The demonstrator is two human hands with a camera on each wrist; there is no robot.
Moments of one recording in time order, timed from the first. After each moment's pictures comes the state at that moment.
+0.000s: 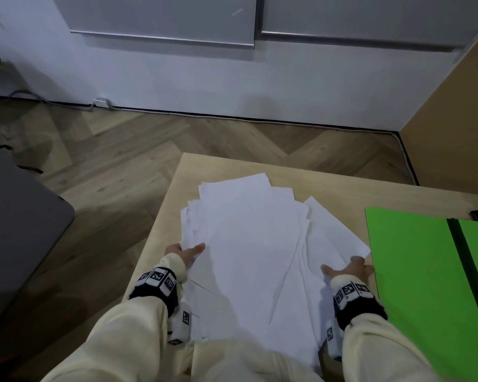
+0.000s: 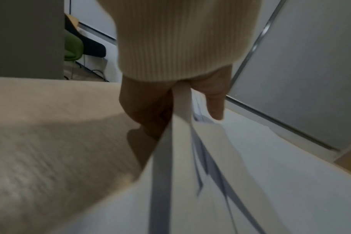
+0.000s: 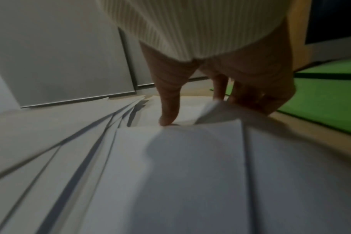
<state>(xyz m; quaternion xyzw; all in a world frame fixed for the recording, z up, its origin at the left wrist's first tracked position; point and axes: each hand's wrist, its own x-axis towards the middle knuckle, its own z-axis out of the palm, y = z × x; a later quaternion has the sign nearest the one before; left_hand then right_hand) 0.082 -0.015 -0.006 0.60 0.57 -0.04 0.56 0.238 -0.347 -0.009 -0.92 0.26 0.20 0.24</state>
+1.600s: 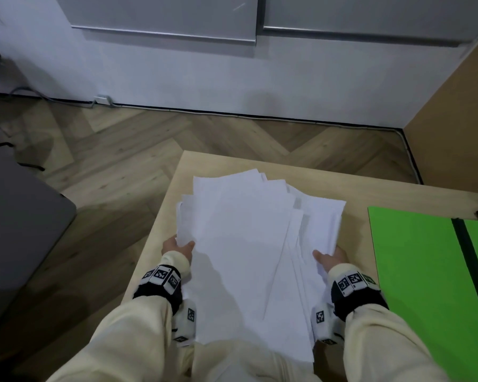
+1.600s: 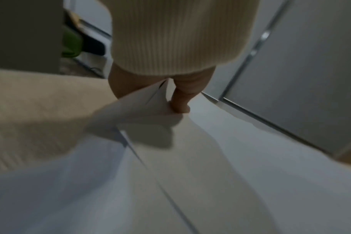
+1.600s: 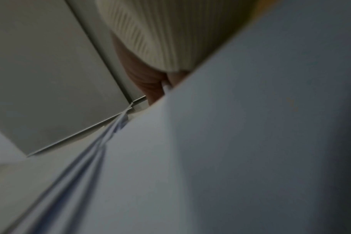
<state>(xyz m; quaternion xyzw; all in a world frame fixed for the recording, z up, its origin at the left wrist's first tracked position) 0.090 -0.015 -0.006 0.61 0.59 0.06 0.52 0.246 -0.313 0.014 -0.84 0.19 0.28 0.42</state>
